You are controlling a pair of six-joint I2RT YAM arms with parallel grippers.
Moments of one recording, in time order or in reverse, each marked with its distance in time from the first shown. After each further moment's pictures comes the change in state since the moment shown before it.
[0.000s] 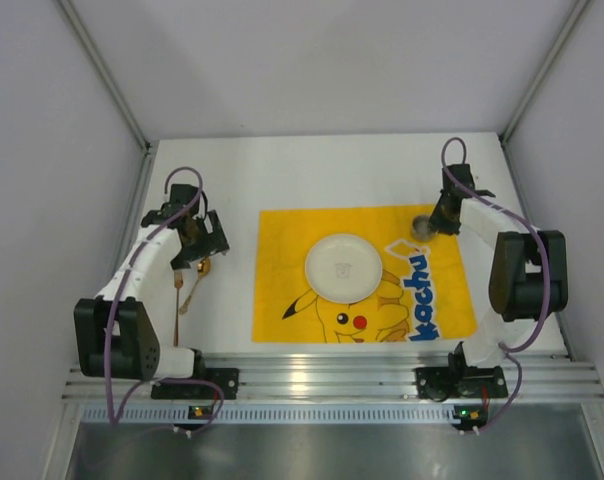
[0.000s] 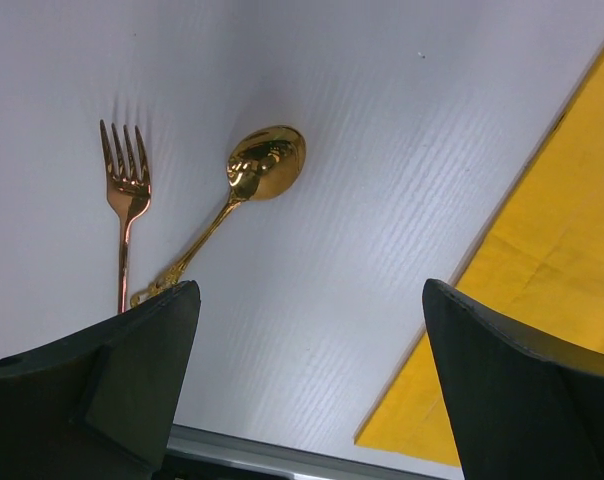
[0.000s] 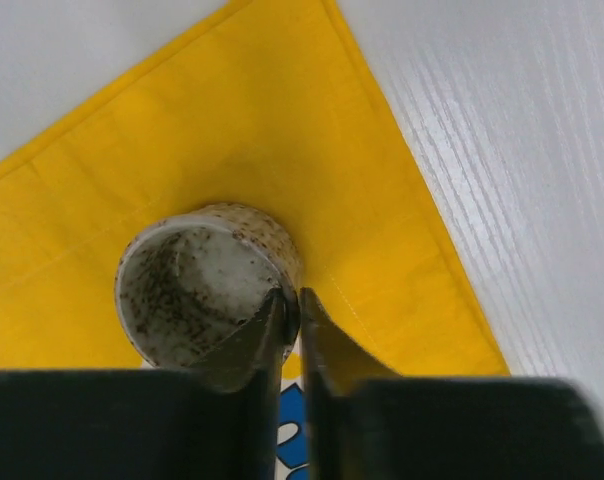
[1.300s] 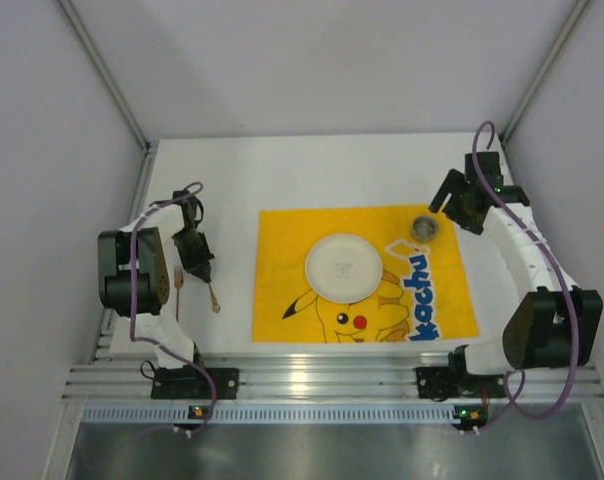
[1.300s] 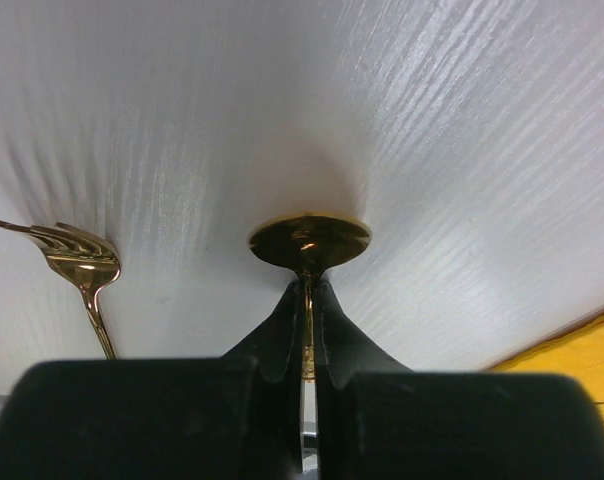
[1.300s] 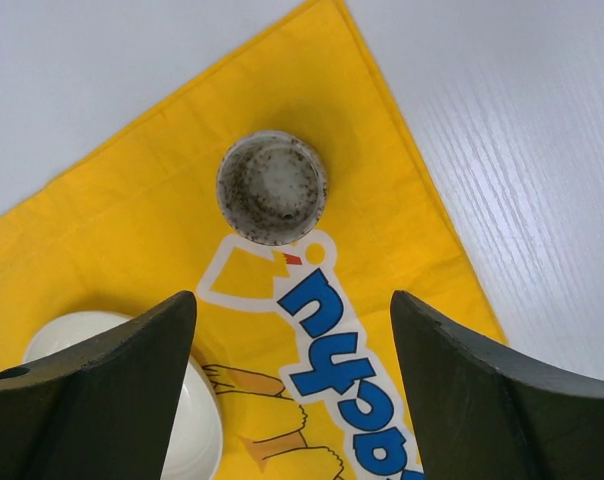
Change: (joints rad) left arm 0.148 0.430 0.073 -0.045 0.148 0.124; right arm -0.009 -0.311 0.073 -0.258 -0.050 0.034
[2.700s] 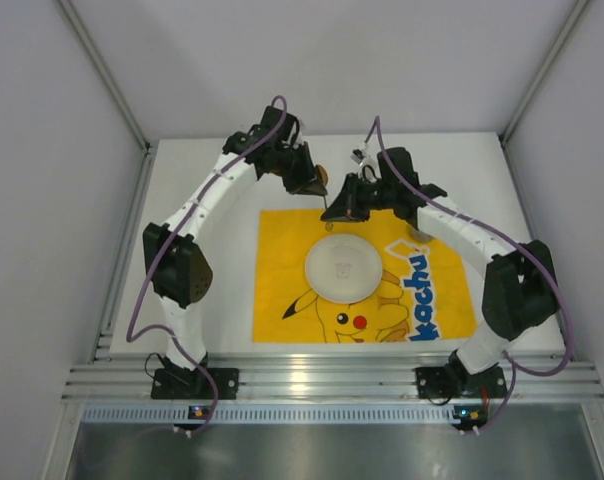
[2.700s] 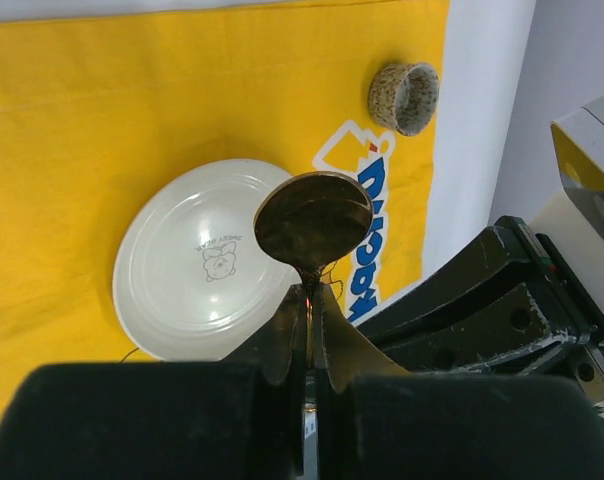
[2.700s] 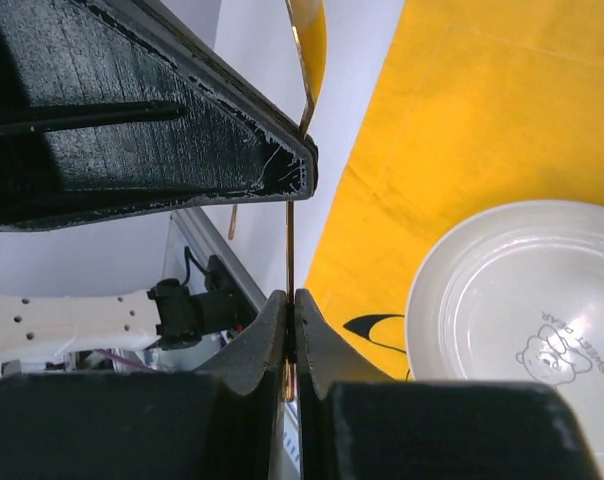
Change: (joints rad) left arm -0.559 0.174 0.898 -0.045 0.368 -0.395; right arm 0.439 0.237 0.070 0.488 -0.808 0.161
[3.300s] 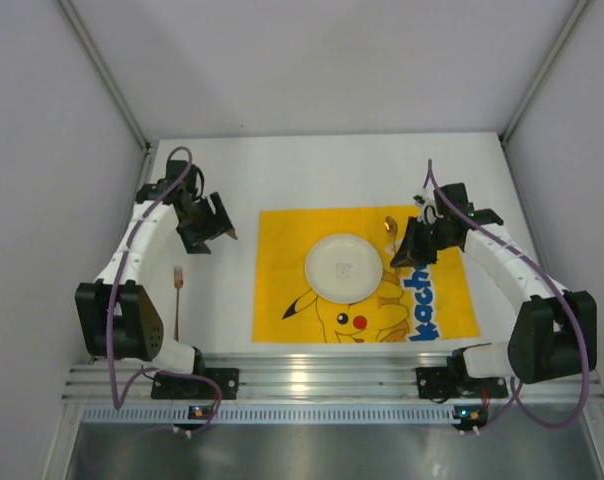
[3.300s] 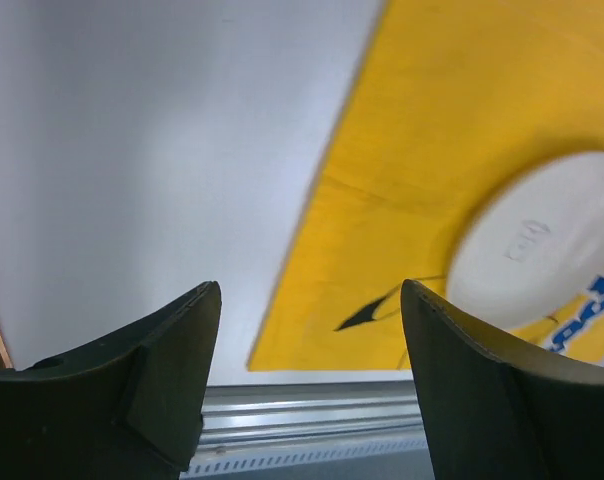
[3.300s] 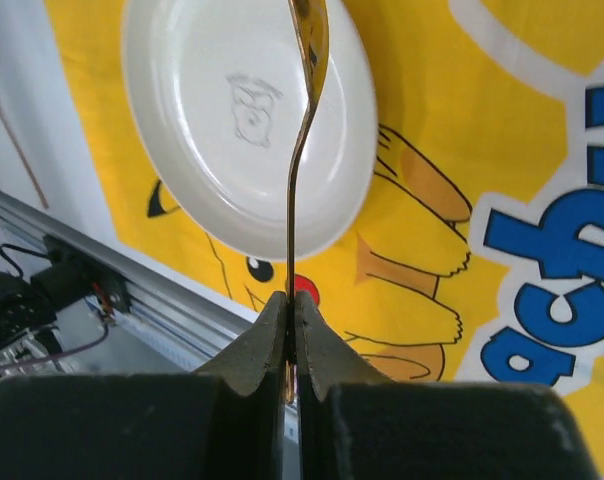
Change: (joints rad) left arm 0.354 -0.465 -0.672 -0.082 -0.217 0.182; right arm -0.287 -0.303 -0.255 -0.517 0.187 -0.294
